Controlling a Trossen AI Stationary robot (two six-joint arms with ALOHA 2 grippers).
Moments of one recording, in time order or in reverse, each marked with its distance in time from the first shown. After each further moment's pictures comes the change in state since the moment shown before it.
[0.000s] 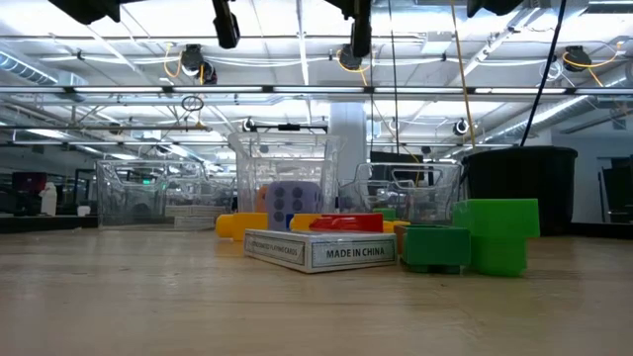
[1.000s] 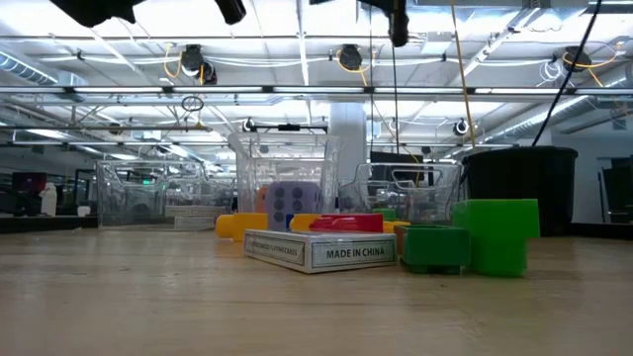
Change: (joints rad) left arm 0.106 -0.041 0.000 0.098 0.294 -0.069; right arm -0.068 -0.239 0.000 -0.367 -0.014 -0.143
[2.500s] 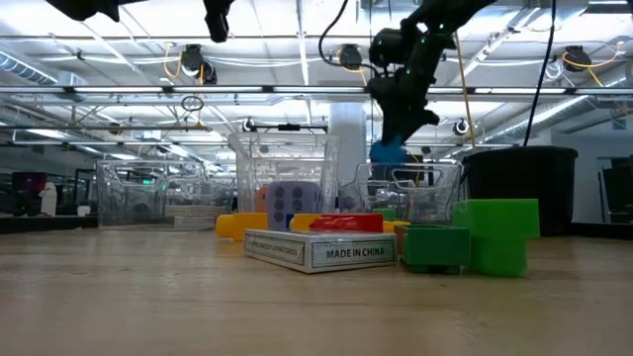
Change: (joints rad) left arm 0.057 -0.116 0.000 -0.218 -0.142 0.141; right arm -0.693 0.380 0.529 -1.215 -0.188 -0.490
